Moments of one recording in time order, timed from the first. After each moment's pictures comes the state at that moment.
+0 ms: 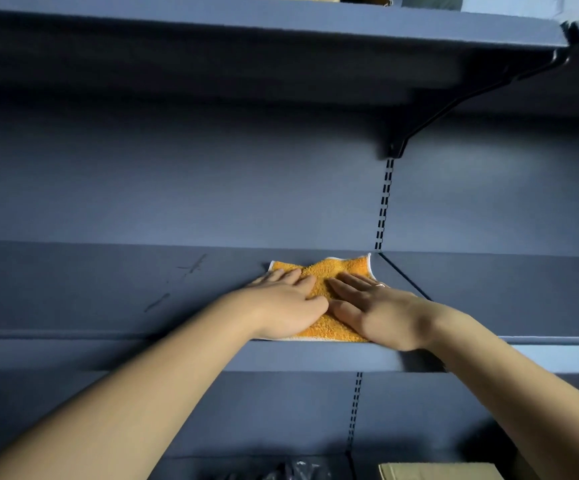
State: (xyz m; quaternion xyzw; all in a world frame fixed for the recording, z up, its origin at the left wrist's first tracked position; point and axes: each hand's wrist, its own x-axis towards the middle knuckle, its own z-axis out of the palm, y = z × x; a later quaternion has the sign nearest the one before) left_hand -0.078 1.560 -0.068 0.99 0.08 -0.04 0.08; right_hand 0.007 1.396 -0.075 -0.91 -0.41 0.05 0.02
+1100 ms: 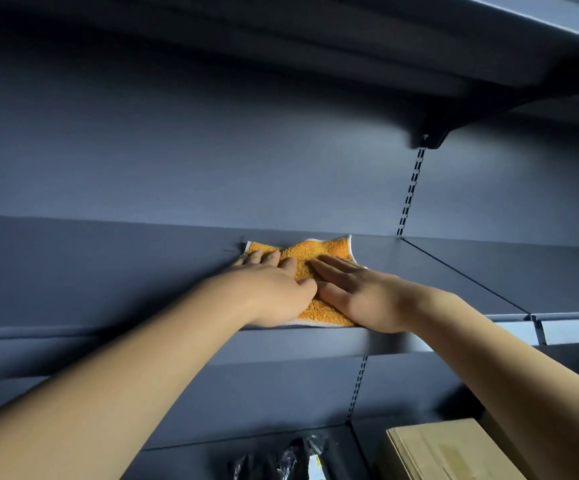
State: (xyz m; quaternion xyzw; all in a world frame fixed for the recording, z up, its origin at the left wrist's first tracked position) left_hand -0.128 1.679 -0.074 1.00 0.06 -0.02 0.07; right_hand -0.063 1.516 -0.073 -0.94 -0.34 0.04 0.03
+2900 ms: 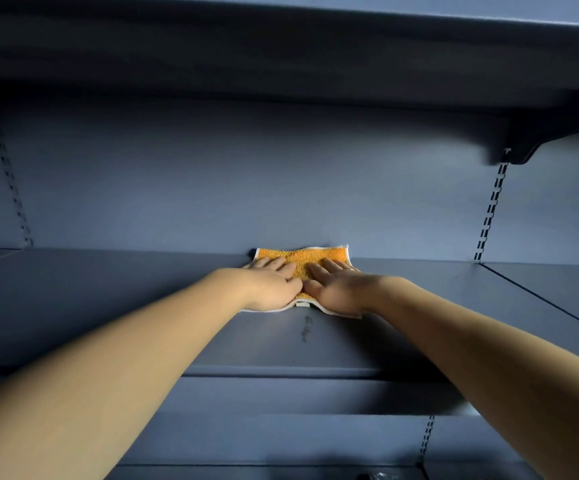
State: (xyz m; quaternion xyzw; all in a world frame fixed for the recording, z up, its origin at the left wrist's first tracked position) left_hand -0.085 1.795 -0.070 0.99 0.13 -0.06 0.06; right_hand -0.006 1.651 -0.071 -0.93 -0.35 0.07 0.01
